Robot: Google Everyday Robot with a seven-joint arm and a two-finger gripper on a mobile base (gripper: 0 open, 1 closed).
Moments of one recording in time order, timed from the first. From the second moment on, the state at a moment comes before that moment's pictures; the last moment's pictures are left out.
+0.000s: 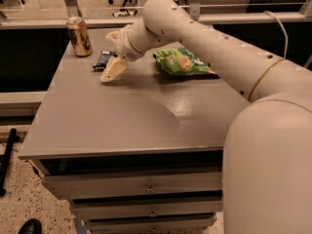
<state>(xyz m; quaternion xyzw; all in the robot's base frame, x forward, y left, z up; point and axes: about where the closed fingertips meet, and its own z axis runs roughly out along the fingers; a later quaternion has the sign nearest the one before) 0.729 0.148 0.846 -0.69 0.58 0.13 0.43</state>
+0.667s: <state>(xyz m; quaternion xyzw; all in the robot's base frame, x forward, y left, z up) 0.709 0.124 0.869 -0.66 0.58 0.14 0.46</state>
